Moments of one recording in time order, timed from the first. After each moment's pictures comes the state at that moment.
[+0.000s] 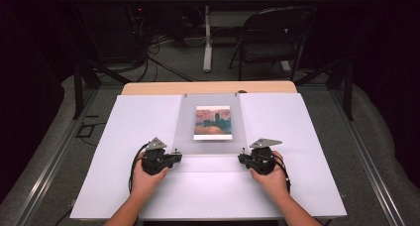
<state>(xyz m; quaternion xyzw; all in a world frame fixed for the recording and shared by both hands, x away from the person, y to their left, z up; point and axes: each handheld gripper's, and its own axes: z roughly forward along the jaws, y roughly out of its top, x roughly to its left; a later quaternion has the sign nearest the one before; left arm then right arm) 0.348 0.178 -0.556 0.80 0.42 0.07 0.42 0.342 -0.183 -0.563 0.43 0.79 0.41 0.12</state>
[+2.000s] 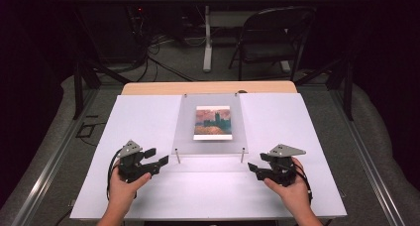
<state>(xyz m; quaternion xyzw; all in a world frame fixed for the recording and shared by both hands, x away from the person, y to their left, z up) 0.312 0.221 -0.518 0.75 0.44 0.12 0.47 0.296 -0.217 -0.522 0.42 0.78 0.43 0.17</state>
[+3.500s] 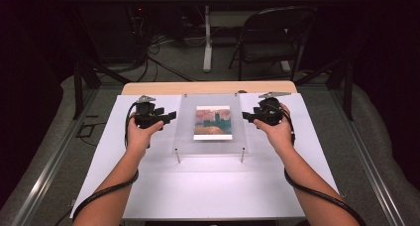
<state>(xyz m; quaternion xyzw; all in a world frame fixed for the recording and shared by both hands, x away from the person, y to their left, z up) 0.461 0.201 -0.496 0.74 0.48 0.14 0.45 0.457 -0.207 -0.487 0.48 0.75 0.43 0.17</state>
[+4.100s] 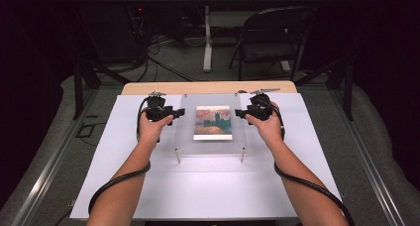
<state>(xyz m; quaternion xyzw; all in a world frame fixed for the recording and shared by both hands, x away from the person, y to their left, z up) 0.494 0.174 -0.510 0.74 0.50 0.10 0.43 0.488 -0.188 -0.505 0.50 0.75 0.42 0.15</state>
